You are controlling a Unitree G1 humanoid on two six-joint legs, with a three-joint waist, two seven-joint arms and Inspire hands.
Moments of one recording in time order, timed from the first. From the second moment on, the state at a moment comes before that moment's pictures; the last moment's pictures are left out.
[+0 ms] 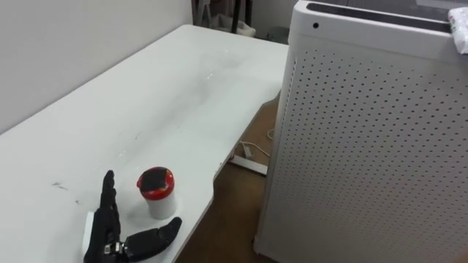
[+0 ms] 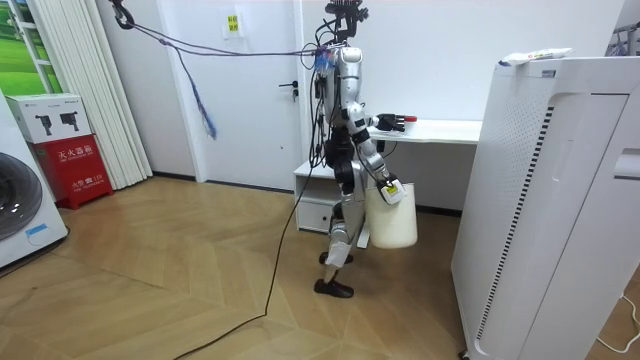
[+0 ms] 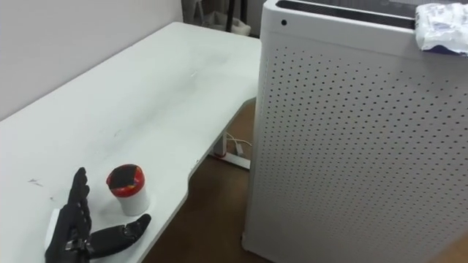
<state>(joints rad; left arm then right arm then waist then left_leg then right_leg) 0.12 0.23 -0.16 0.33 -0.17 -0.36 0.38 0.03 -0.26 0.24 1.07 0.35 -0.14 0.16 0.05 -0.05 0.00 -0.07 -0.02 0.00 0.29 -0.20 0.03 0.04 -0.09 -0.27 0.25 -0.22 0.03</state>
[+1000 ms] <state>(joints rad) -0.04 0.22 -0.16 0.47 -0.25 -0.32 0.45 0.05 -0.25 0.26 1.07 0.34 -0.07 0.14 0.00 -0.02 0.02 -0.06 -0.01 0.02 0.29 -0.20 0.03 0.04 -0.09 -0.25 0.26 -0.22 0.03</state>
